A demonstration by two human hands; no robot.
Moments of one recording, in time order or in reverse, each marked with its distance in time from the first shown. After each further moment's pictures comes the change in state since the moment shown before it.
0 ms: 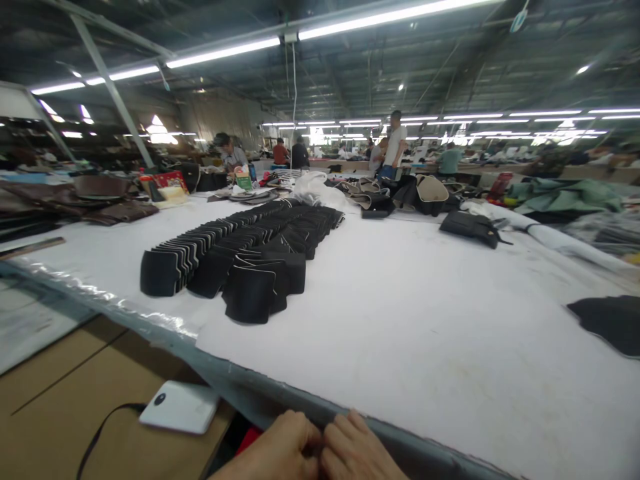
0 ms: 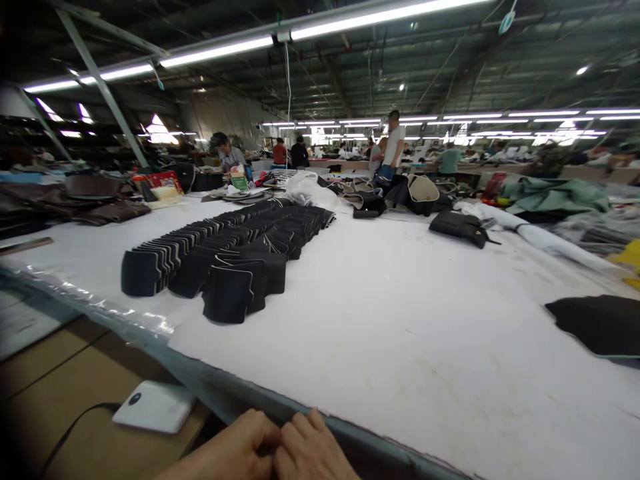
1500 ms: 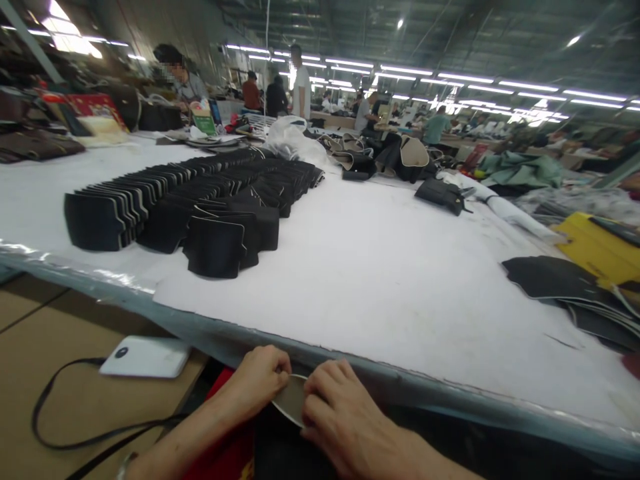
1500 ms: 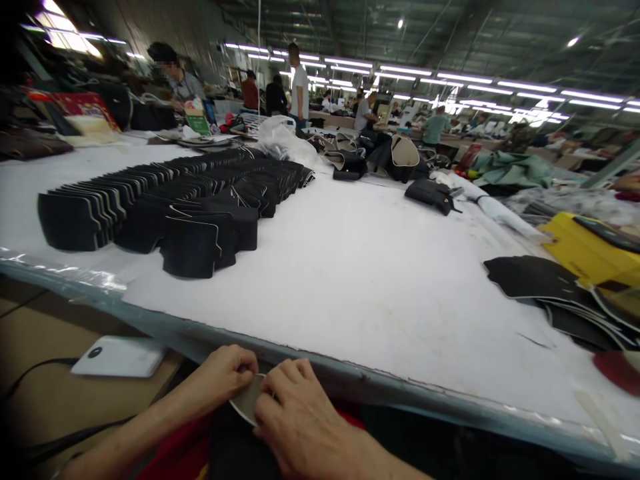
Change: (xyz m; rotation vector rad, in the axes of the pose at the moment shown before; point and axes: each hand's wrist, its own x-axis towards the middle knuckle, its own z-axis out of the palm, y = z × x) left_hand 0.009 -0.003 0.008 0.198 0.112 -0.073; right_hand -0.005 -0.014 -0.078 0.291 -0.341 0.139
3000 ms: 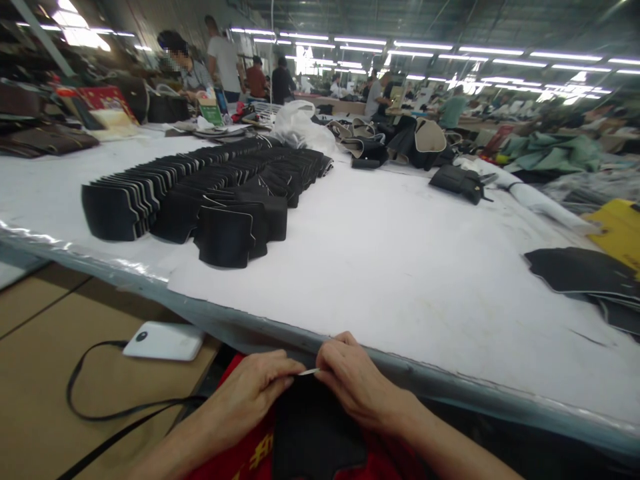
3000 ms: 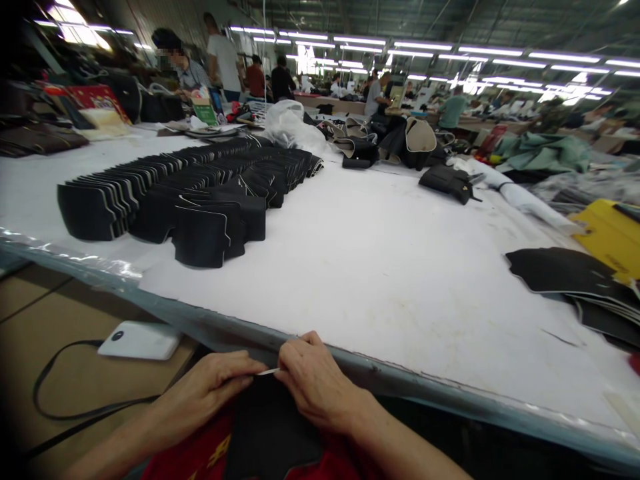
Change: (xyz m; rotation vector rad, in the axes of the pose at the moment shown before) left_hand -0.045 -0.010 -0.008 -0.202 -0.043 0.251; right_hand 0.014 0.031 0.008 0.326 0.029 0.139
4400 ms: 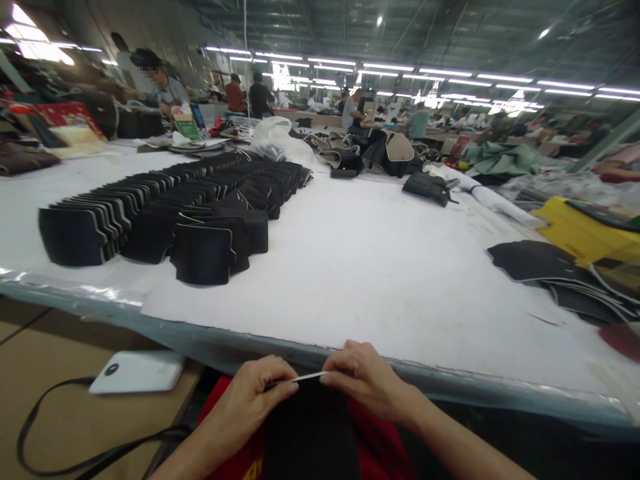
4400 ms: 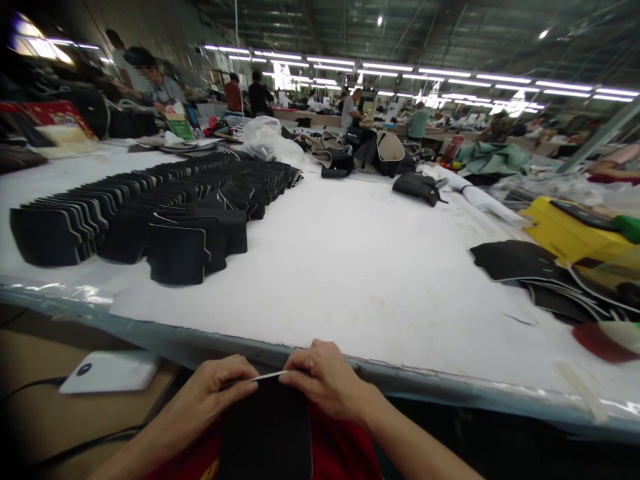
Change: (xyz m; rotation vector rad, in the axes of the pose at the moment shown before) left_hand 0.019 0.005 0.011 -0.189 0.070 -0.009; right_hand -0.016 0.007 -0.030 0.150 -0.010 0.303
